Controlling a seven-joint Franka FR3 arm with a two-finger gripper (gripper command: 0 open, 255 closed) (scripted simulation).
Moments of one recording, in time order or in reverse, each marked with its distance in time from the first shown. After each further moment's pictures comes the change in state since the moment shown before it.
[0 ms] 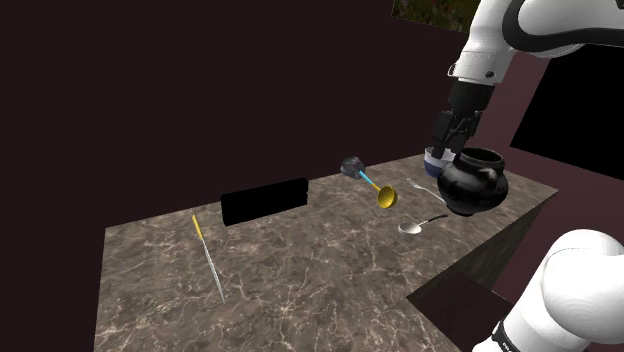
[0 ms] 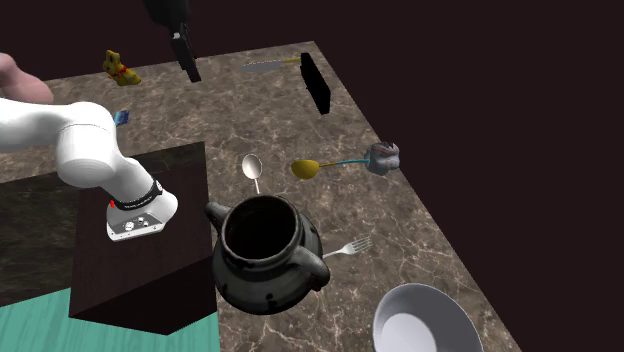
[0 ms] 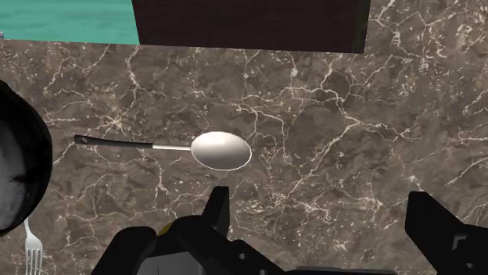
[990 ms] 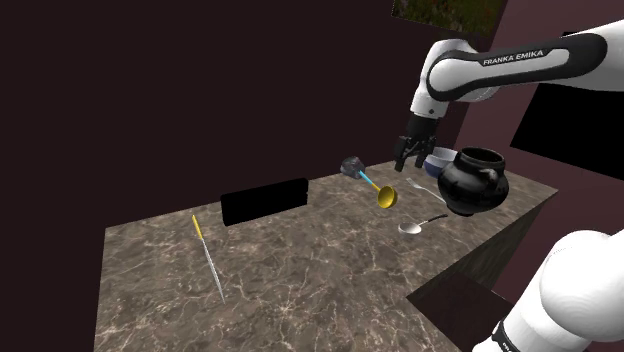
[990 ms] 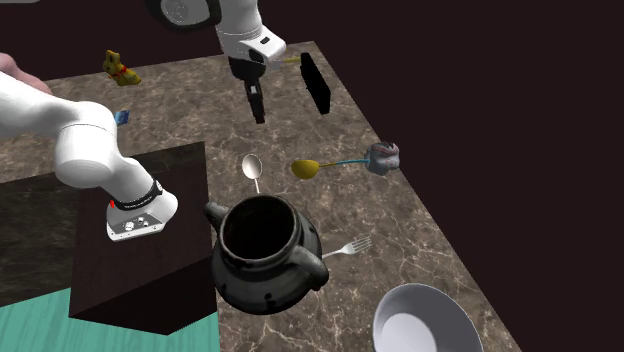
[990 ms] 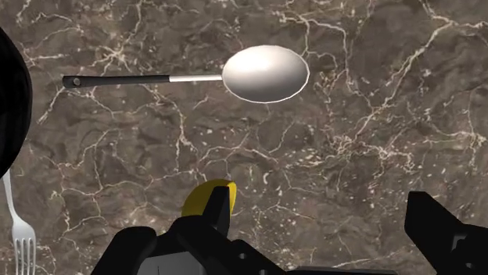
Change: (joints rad) arm -0.042 0.355 -0.126 -0.007 -0.034 0.359 -0.077
